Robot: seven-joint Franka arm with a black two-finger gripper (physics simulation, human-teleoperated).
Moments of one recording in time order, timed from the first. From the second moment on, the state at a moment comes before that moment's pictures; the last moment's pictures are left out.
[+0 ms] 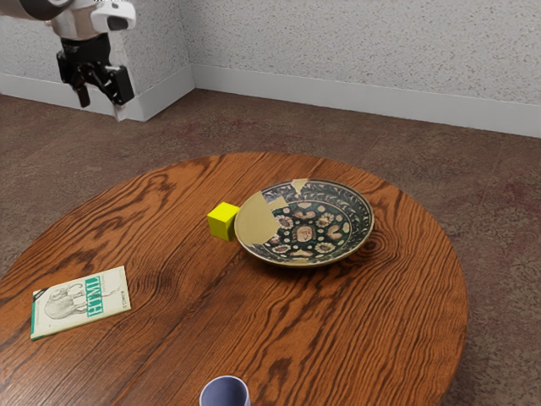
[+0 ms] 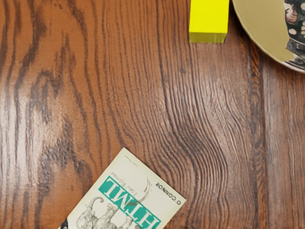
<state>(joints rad) 0.03 0.04 0.11 -1.45 0.12 1.54 0.19</state>
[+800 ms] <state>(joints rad) 0.12 0.47 -0.06 -1.40 0.09 1.92 0.90</state>
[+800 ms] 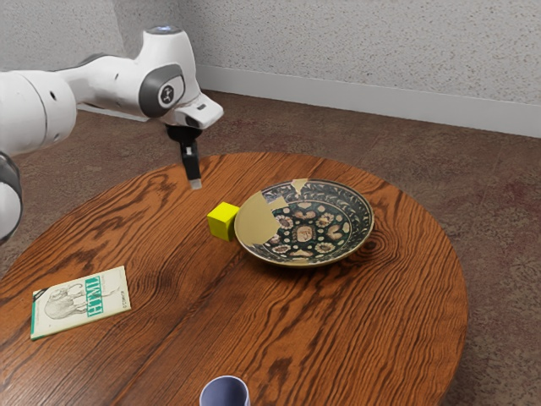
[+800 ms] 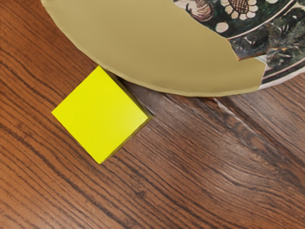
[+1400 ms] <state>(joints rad) 0.11 0.80 -0.08 -1.05 0.14 1.85 1.31</state>
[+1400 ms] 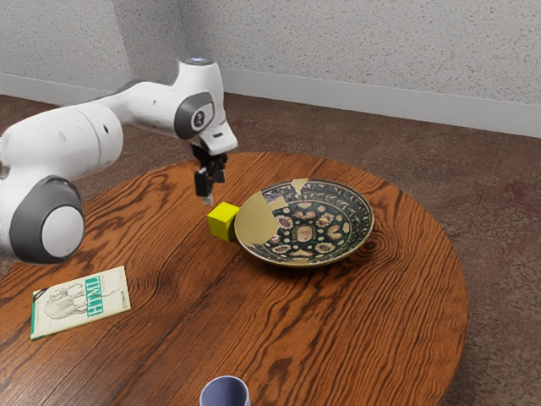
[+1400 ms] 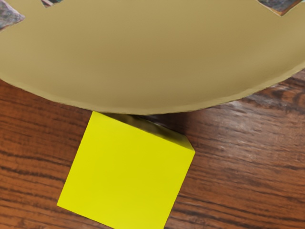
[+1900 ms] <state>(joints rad) 0.13 0.97 -0.10 -0.91 0.16 1.85 1.53</state>
